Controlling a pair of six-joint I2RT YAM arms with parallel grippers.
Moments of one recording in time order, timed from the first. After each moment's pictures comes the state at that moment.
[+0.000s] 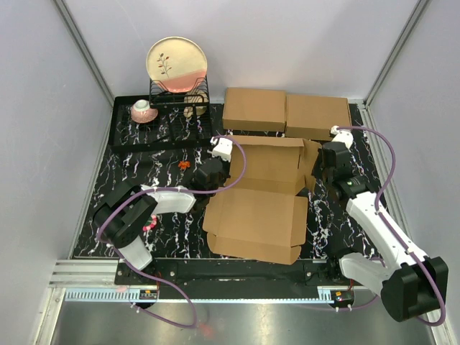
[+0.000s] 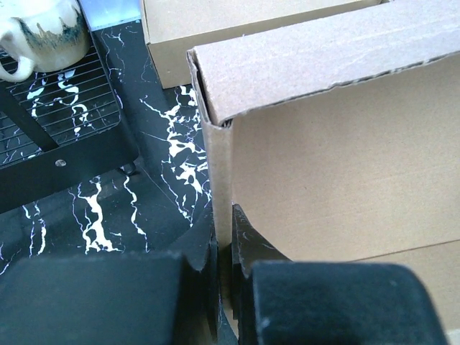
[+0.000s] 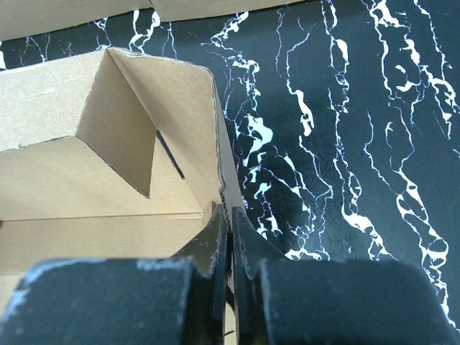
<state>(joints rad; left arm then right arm) -0.76 1.66 0.73 0.70 -0.43 -0.06 0.28 1.04 0.80 -0.35 0.32 0.38</state>
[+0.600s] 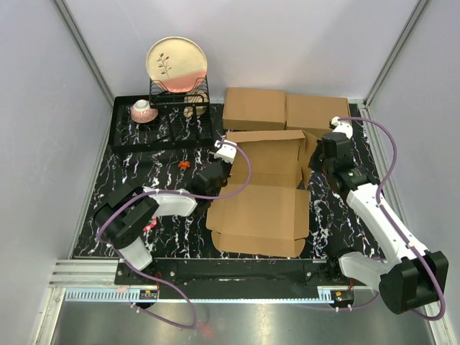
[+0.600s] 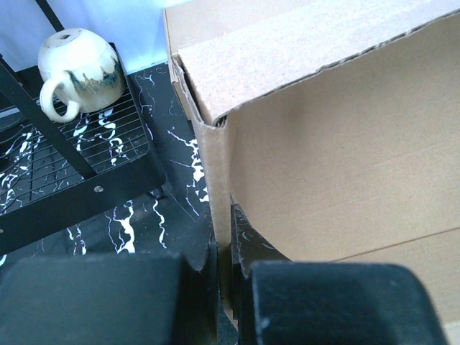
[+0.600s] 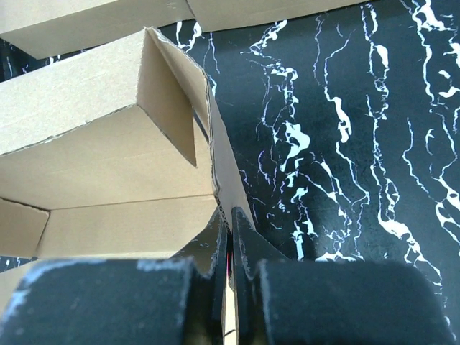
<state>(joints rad) -0.80 1.66 0.70 0.83 -0.51 0.09 0.28 1.10 0.93 -0.41 0.25 0.45</state>
